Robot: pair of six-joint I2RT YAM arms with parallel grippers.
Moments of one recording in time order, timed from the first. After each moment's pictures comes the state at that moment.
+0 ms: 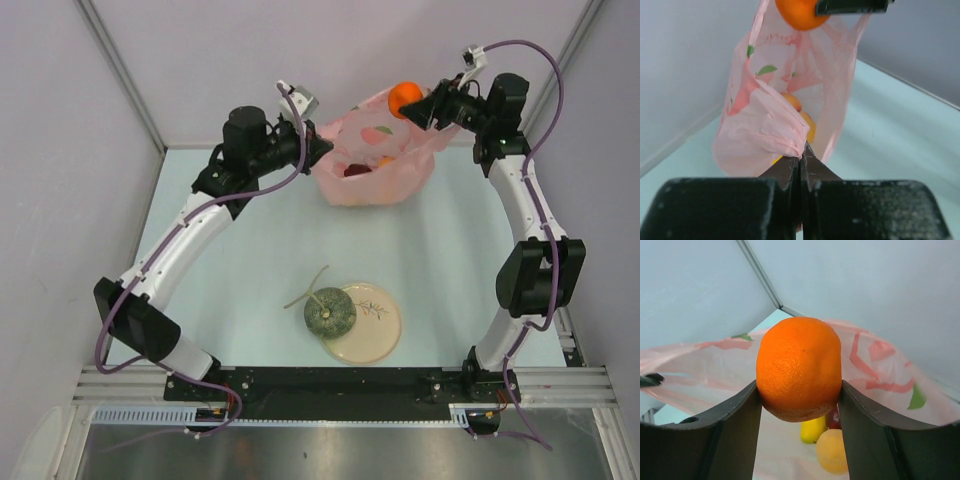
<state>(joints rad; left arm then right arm) -0.51 1.53 1.59 -0.23 0.39 0.03 0.04 1.80 1.75 0.05 -0.85 0.37</state>
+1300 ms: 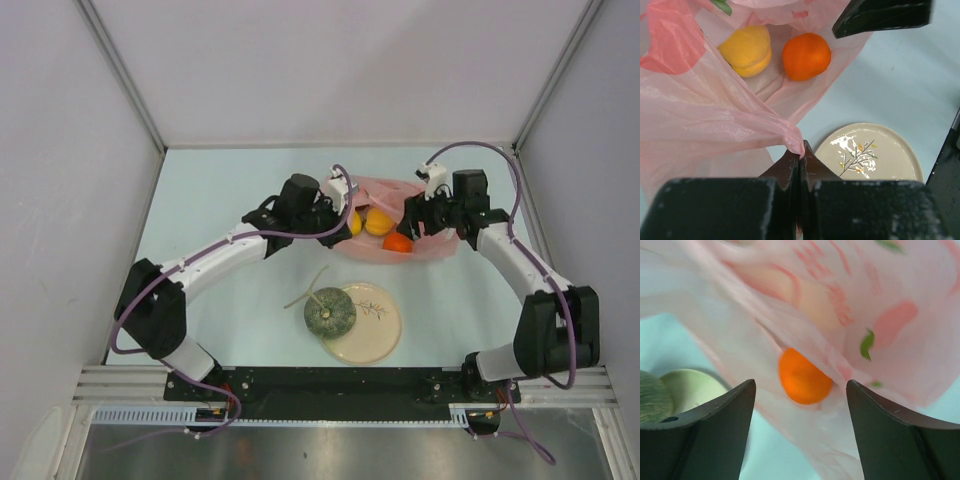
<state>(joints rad) -0.69 1.57 1.20 -0.20 0.37 -0.01 0.15 1.44 1.01 -0.31 -0.50 -0.15</state>
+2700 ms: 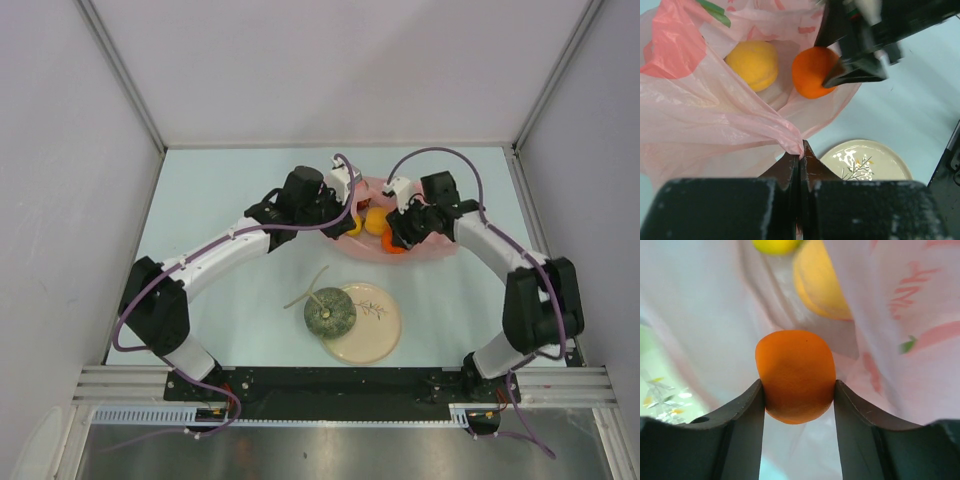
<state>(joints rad) -0.70 1.60 1.29 -0.23 0.32 -0.06 0.29 1.62 1.11 -0.45 -0.34 -0.44</state>
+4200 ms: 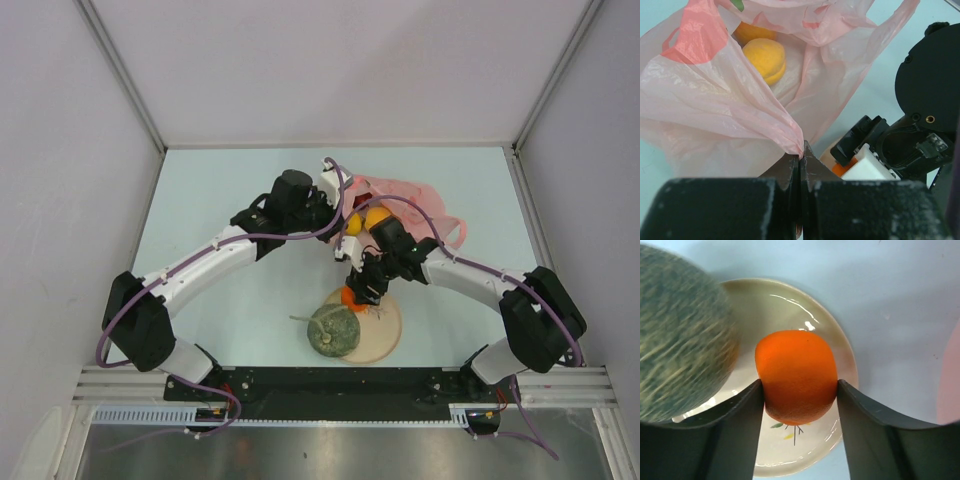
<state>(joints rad) -0.70 1.49 1.22 -0.24 0.28 -0.02 0.68 1.50 0.90 -0.40 -0.51 -0.48</state>
